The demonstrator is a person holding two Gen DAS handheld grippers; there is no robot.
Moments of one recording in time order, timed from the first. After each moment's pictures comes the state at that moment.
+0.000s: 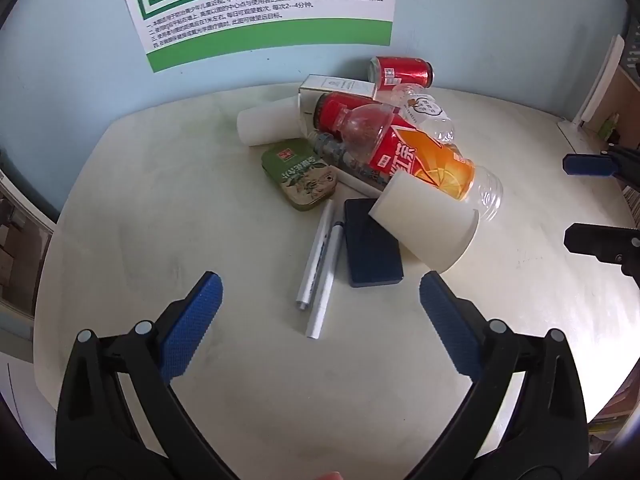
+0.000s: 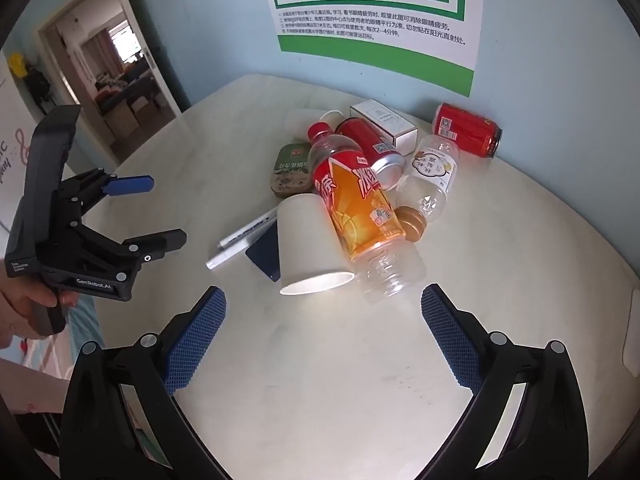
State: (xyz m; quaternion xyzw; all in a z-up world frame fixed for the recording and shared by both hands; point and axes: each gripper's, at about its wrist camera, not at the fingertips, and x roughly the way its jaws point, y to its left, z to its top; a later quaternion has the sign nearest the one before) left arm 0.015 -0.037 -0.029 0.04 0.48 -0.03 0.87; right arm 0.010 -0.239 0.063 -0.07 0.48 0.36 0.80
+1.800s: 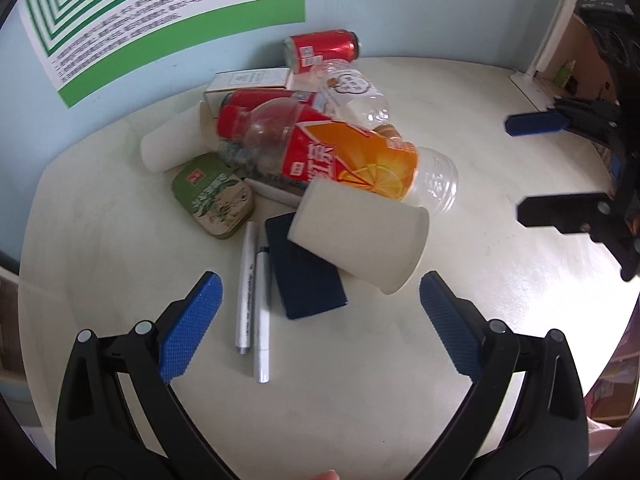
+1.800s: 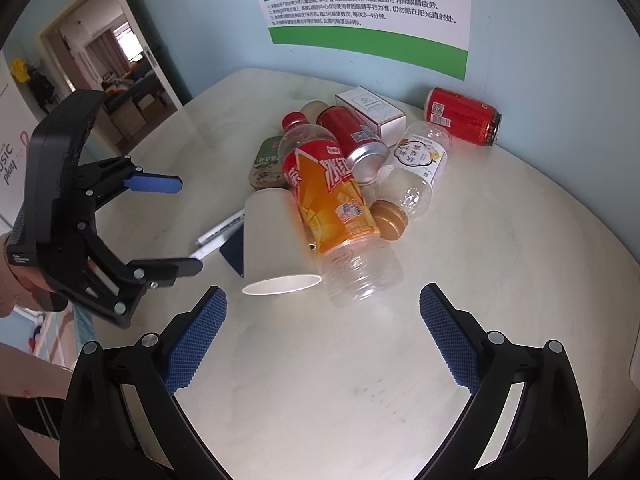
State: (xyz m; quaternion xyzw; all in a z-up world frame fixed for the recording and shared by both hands) left arm 0.053 -0.076 -0.038 0.10 0.52 -0.16 0.83; right arm 0.049 -0.257 0.040 -0.07 0.50 0.38 0.78
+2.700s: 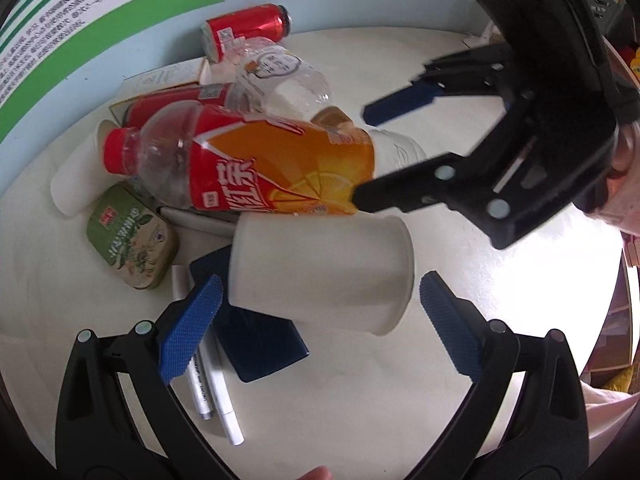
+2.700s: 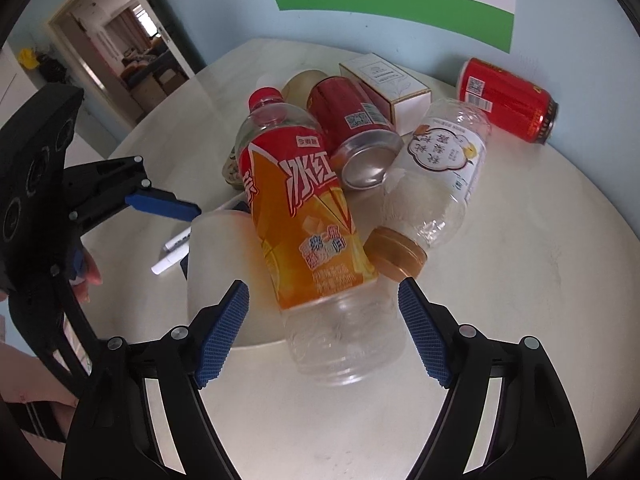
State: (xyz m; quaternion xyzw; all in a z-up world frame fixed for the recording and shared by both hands) left arm 0.090 -0.111 -0.073 0.12 0.54 -0.26 0.79; right arm 0.115 -0.219 -0.017 -0.09 0.53 0.43 0.73
